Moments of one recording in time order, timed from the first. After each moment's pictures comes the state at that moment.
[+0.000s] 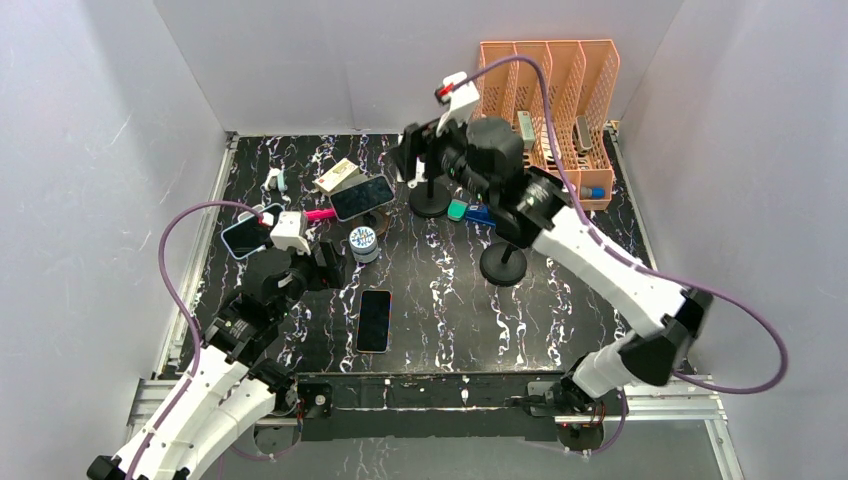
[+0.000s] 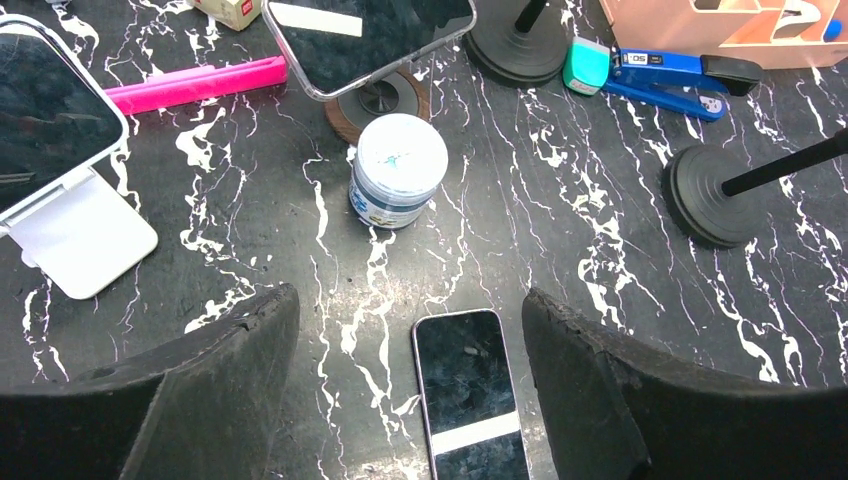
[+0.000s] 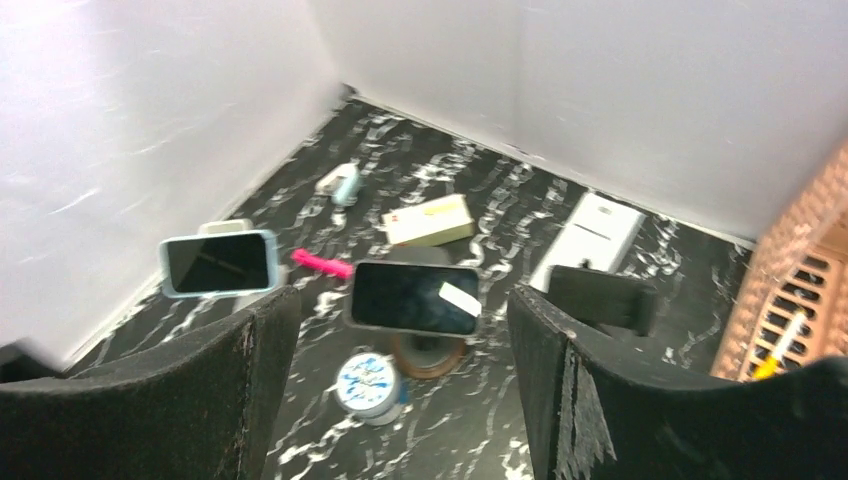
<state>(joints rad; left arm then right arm) -0.51 0.60 0.63 -0.43 -0.20 -0.31 0.80 1.51 1.63 -0.21 0.11 0.20</state>
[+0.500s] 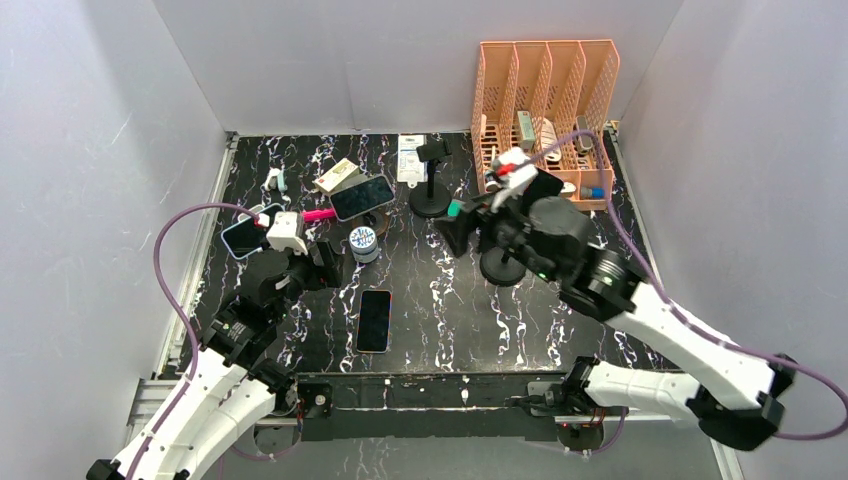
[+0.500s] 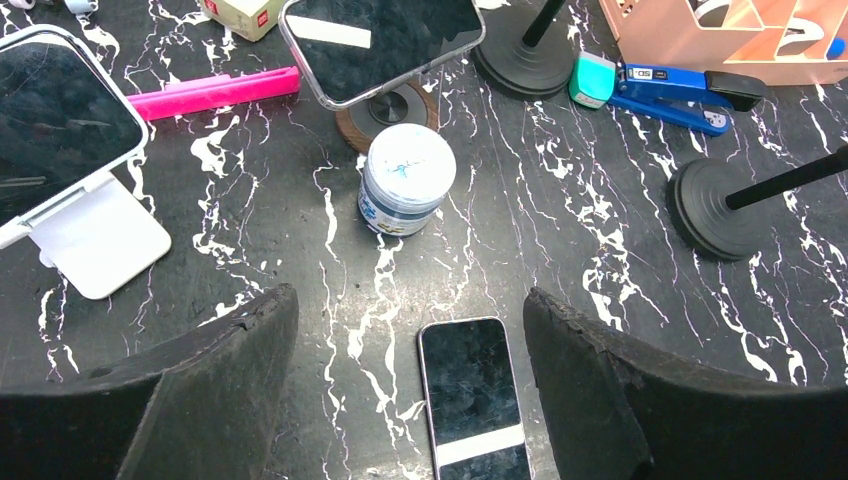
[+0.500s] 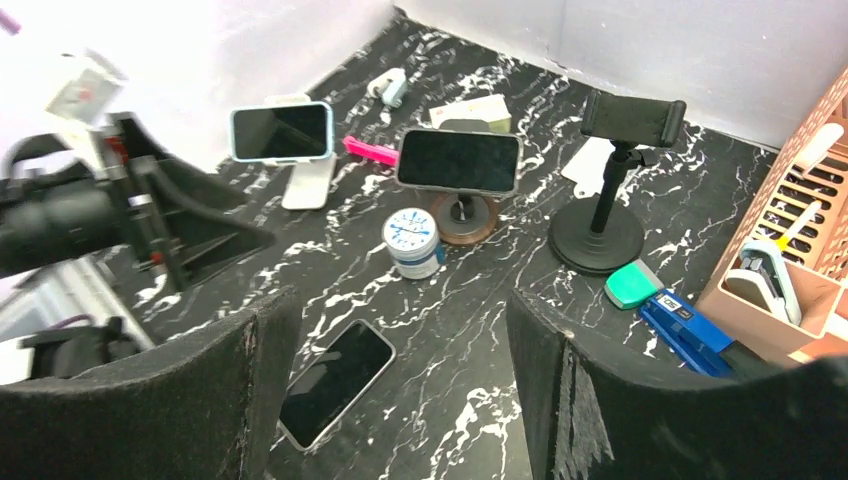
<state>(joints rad) -0.51 0.58 0.63 -0.43 -0.23 -0.31 1.00 1.02 1.19 -0.31 0.22 0.20</state>
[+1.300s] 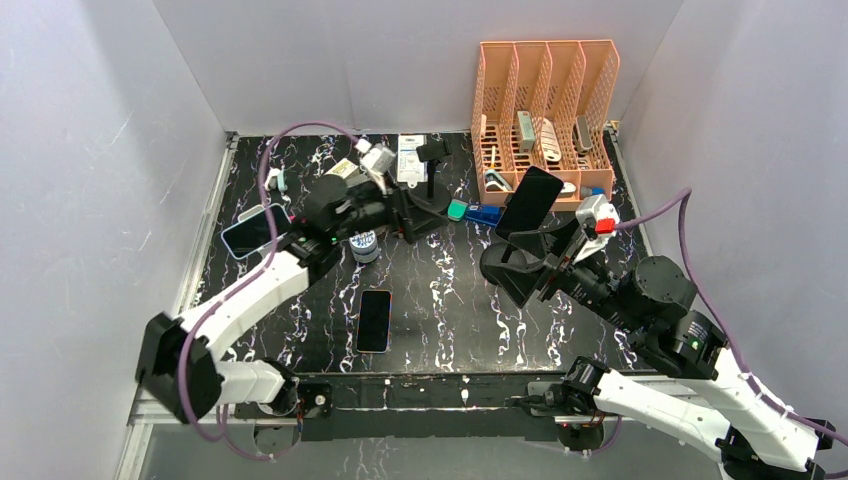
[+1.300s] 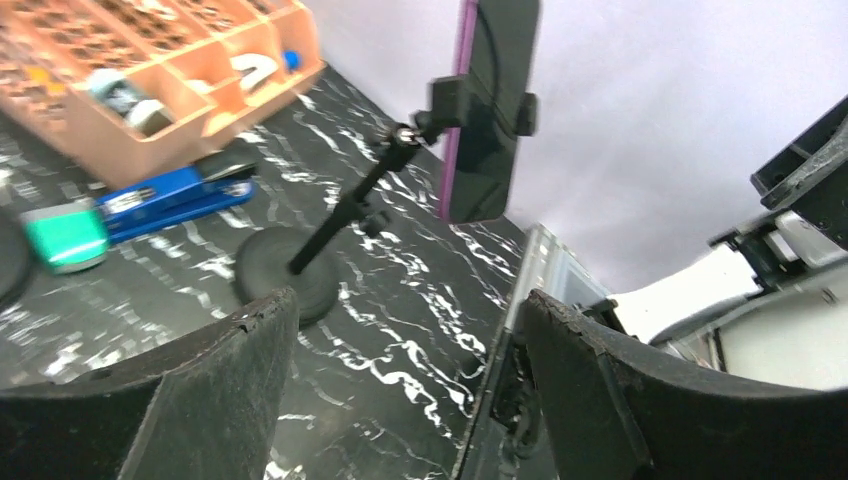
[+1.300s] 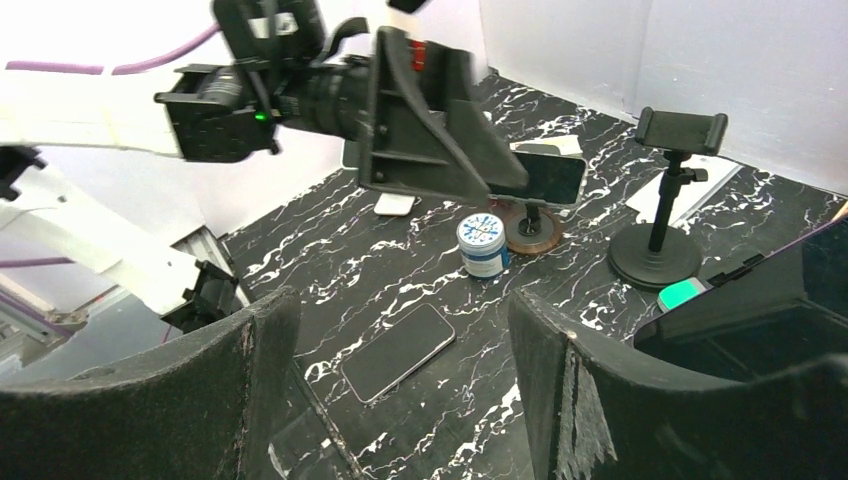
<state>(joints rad) -0.58 1.21 0.92 0.23 0.54 -0.54 1.00 0.55 1.00 -0.39 0.05 0.23</state>
